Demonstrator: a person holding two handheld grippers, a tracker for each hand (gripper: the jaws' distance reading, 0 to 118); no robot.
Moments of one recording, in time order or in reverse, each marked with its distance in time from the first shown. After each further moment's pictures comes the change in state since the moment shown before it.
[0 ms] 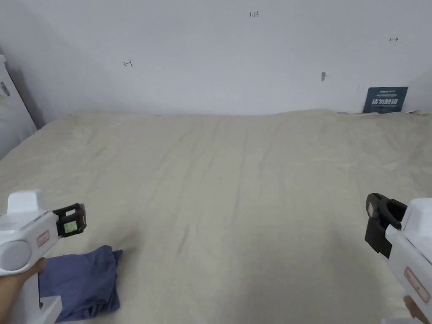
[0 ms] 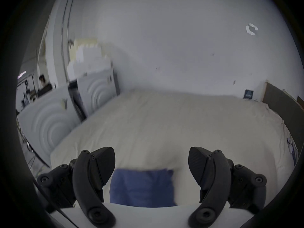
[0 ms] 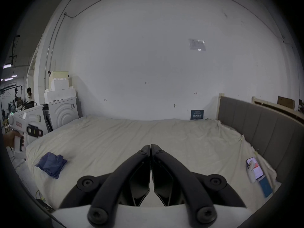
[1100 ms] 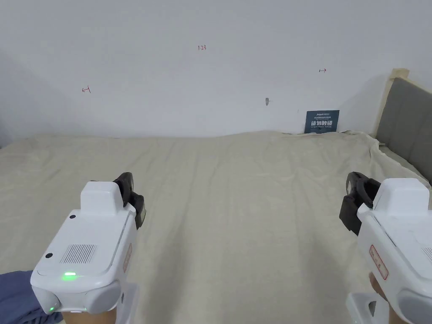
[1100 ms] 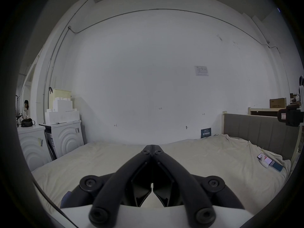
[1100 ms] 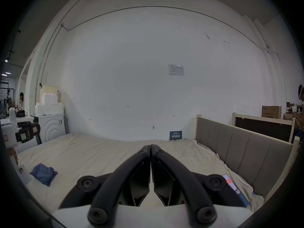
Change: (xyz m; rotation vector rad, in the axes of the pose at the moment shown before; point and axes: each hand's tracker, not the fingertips) left arm 0.217 -0.008 0.153 0.459 -0.240 -0.031; right arm 0.077 0.032 0.081 0.164 -0.132 -0.009
